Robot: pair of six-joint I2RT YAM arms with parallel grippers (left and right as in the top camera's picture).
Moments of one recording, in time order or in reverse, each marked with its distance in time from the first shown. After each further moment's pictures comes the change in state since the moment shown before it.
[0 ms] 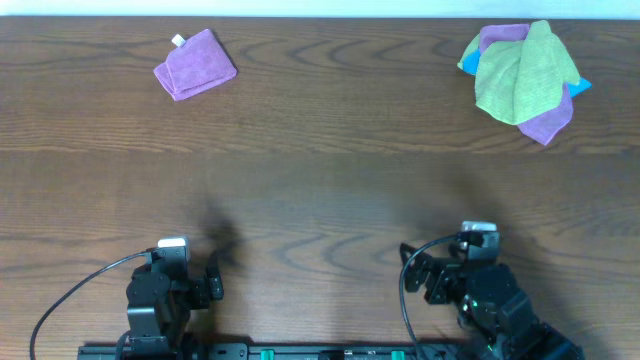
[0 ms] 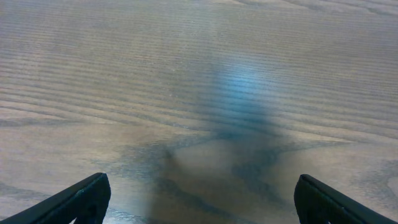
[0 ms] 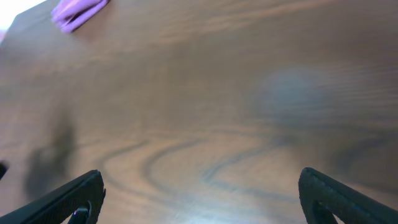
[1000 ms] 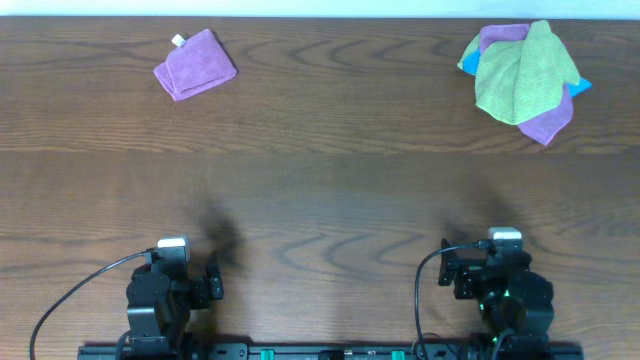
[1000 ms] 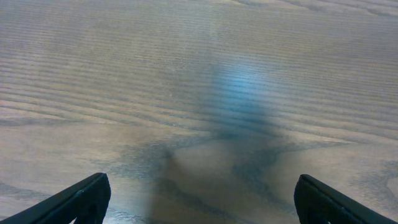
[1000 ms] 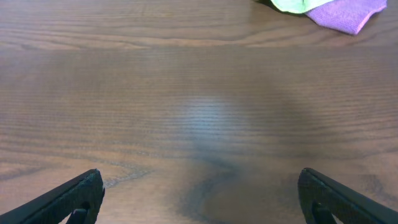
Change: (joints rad) left arm 0.000 -0.001 0.000 0.000 0.000 -0.004; right arm -0.621 -0.296 -0.266 0.061 -0.241 -0.634
